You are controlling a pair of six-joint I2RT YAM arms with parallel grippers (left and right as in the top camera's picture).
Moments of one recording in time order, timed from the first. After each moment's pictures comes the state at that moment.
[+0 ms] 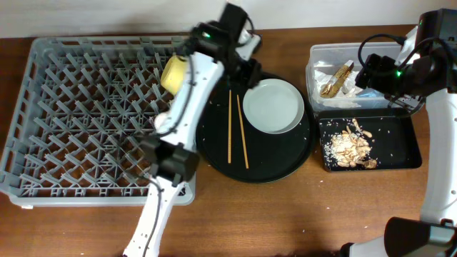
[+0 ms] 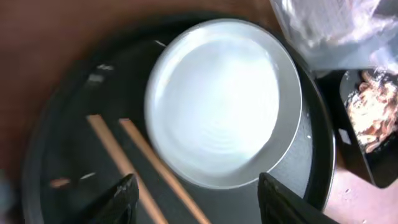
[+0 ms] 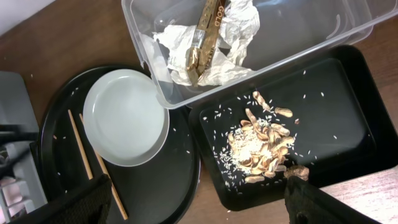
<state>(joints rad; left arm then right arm) -0.46 2.64 2.94 -1.49 0.29 -0.04 -0.19 1.66 1.90 -1.35 -0.12 0.28</state>
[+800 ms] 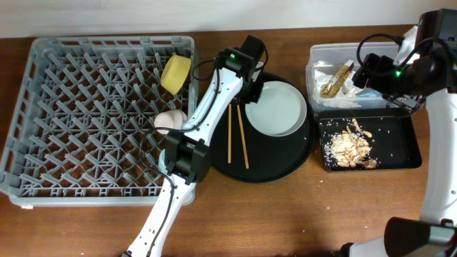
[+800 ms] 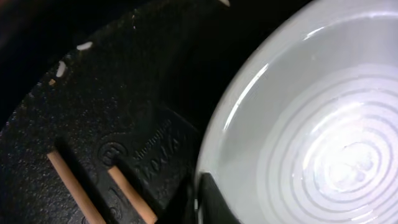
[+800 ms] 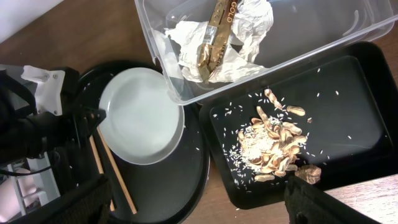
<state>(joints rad) -0.52 2.88 2.94 -1.39 0.10 -0.15 -0.19 1.66 1.90 -1.35 -0.17 0.28</state>
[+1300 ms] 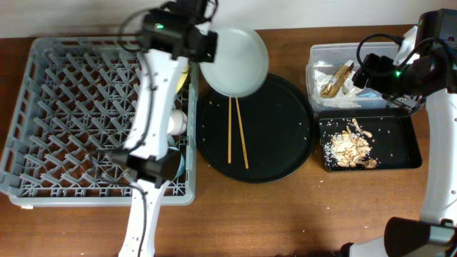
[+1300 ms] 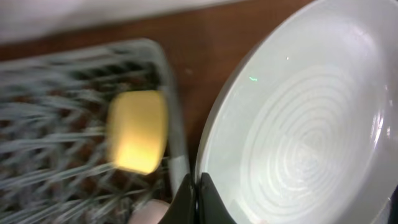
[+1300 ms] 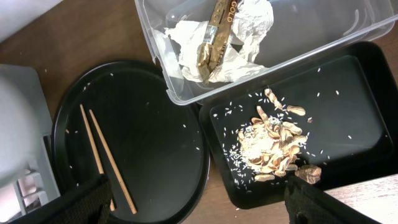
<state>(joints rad) -0.35 2.49 3.12 -1.63 -0.08 -0.13 -0.19 1.66 1.90 -1.35 -0.17 0.28</state>
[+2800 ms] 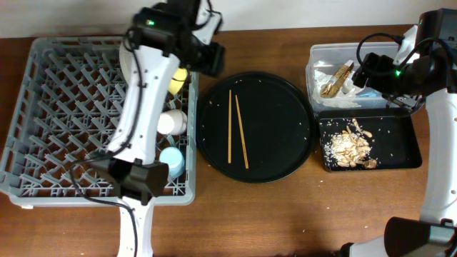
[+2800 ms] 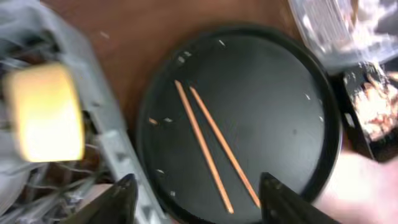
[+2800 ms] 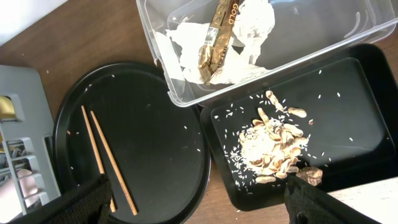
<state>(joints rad) -0.35 2.27 2.65 -1.50 0.19 0.01 -0.19 1.66 1.90 -1.34 -0.17 0.28</state>
